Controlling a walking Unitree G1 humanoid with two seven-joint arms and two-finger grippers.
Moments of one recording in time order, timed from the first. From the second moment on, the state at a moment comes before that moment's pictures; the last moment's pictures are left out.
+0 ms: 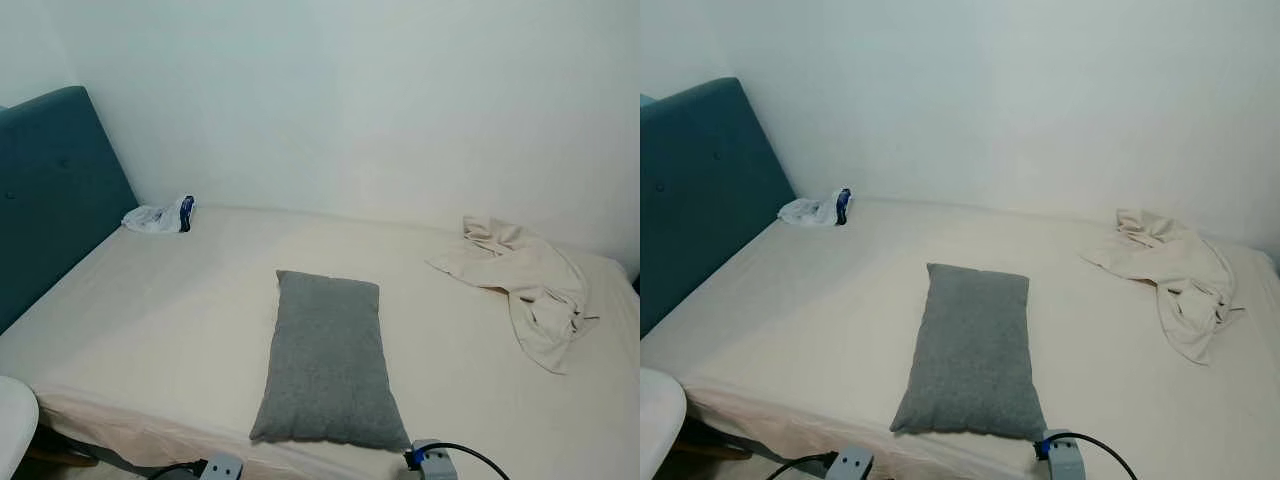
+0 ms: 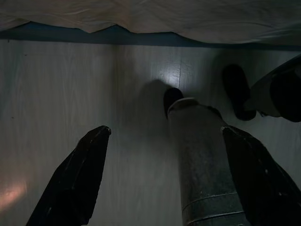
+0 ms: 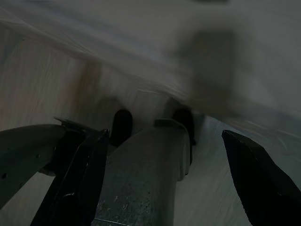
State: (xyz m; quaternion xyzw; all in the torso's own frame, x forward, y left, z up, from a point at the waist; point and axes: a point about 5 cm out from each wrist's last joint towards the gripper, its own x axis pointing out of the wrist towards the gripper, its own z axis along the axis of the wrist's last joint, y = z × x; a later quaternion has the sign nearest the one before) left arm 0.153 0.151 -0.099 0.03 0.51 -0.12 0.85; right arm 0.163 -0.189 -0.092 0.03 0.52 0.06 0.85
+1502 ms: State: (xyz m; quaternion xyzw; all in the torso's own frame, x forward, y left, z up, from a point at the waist) left arm 0.165 0.160 -0.095 -0.02 0.49 -0.06 0.87; right arm 0.219 -0.204 -0.060 0.09 0.39 -0.01 0.91
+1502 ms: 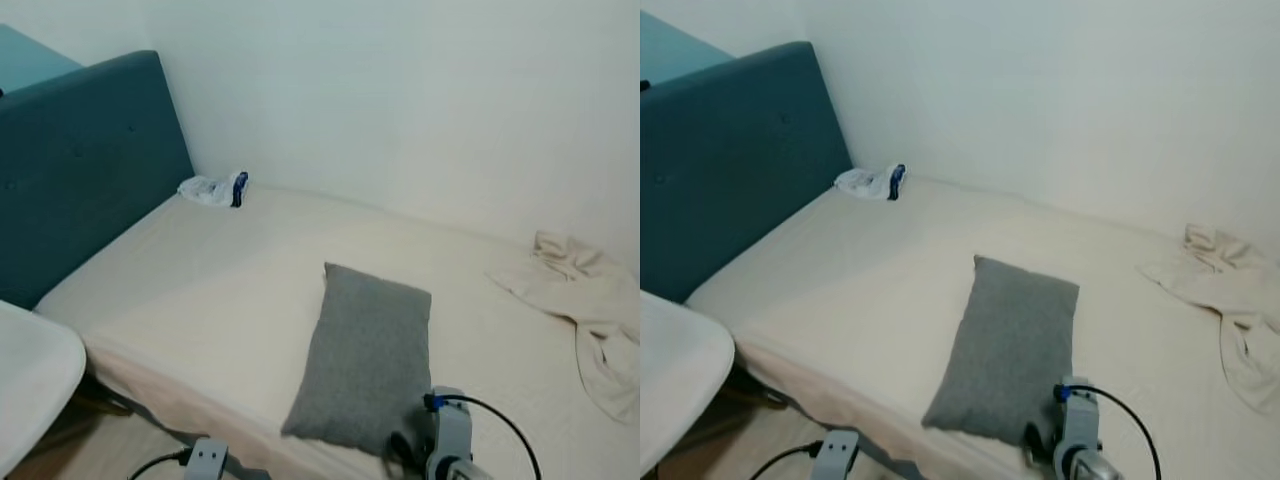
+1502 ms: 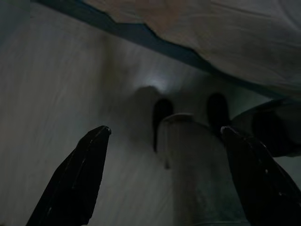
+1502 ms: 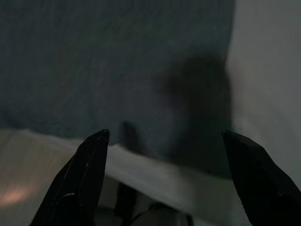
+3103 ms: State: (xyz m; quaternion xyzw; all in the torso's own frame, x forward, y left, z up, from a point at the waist) left arm 0.171 0.181 -0.089 -0.01 0.46 -0.04 0.88; right arm 0.286 -0.197 -0.010 0.23 0.28 0.01 0.93
